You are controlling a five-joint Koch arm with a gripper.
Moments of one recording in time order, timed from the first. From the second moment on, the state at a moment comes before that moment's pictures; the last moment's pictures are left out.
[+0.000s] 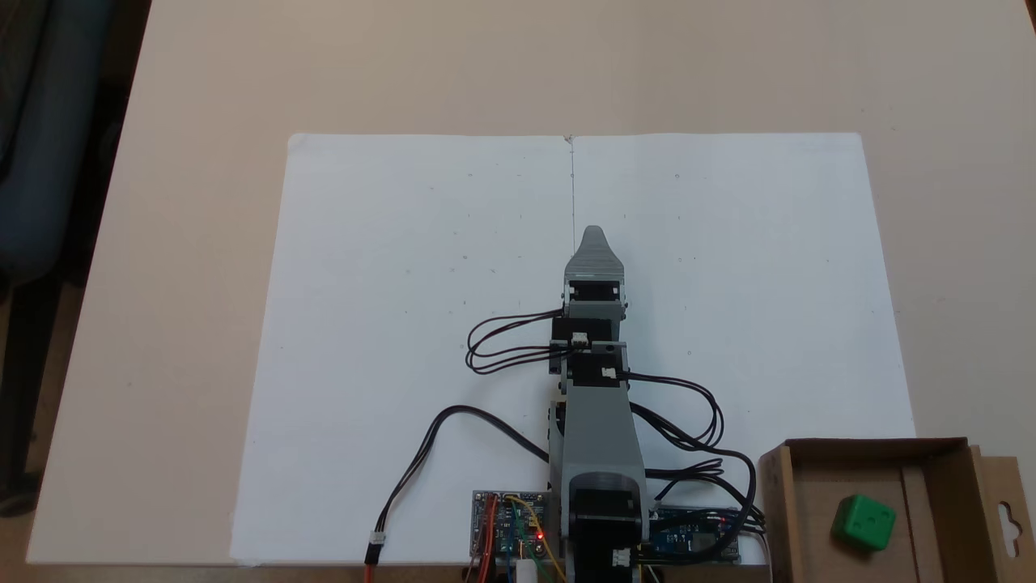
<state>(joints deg) 0.9 129.3 169.5 -34.8 -1.2</state>
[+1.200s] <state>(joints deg) 1.0 129.3 175.4 -79.3 -1.3</state>
